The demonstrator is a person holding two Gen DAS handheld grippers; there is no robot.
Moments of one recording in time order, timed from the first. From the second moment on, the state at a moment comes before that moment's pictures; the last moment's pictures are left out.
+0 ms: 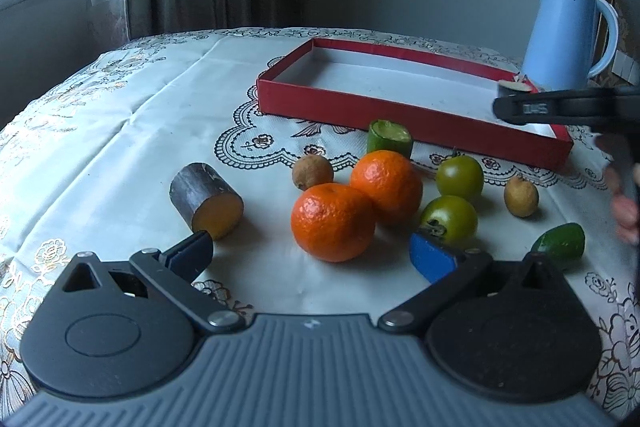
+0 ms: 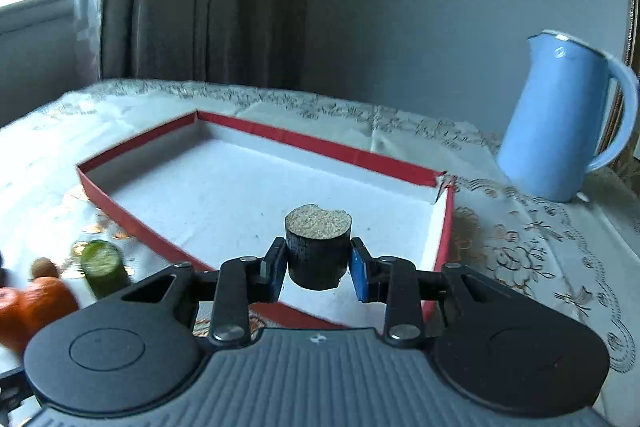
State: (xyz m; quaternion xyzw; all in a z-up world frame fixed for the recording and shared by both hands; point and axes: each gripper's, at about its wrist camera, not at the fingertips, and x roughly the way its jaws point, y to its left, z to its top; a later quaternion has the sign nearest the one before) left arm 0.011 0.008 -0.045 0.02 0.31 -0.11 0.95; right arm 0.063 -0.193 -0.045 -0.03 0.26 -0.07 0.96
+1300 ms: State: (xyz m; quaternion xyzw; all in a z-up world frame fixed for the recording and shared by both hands) left arm 0.010 0.004 -0.047 0.03 0.31 -0.10 0.95; right arm -0.011 -0.227 -0.069 0.05 0.29 -0.12 0.95
